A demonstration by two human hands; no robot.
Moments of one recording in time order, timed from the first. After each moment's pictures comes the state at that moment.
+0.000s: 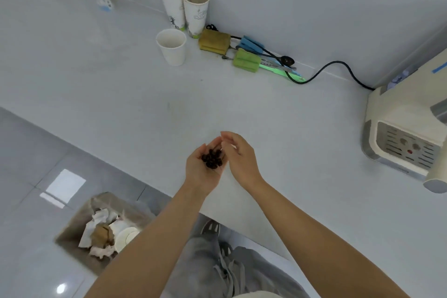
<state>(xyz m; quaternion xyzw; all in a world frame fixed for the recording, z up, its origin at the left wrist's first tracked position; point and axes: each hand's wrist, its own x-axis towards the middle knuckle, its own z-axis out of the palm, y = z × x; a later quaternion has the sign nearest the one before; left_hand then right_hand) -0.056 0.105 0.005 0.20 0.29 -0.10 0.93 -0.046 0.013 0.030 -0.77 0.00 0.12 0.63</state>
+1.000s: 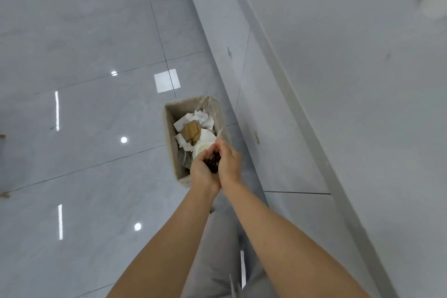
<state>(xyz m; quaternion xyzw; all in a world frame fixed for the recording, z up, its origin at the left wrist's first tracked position) -0.259 0.255 -0.165 -0.01 0.49 0.31 0.82 -0.225 0.237 -0.183 -0.68 0.02 0.46 0.57</state>
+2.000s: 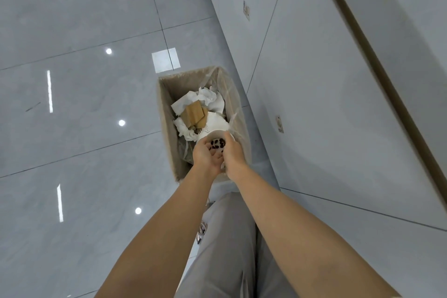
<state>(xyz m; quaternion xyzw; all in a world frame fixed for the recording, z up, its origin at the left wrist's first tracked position) -0.258 0.323 -0.328 0.04 0.62 0.18 0.76 -0.215 0.295 -0.343 -0.69 0.10 0.56 0.45</state>
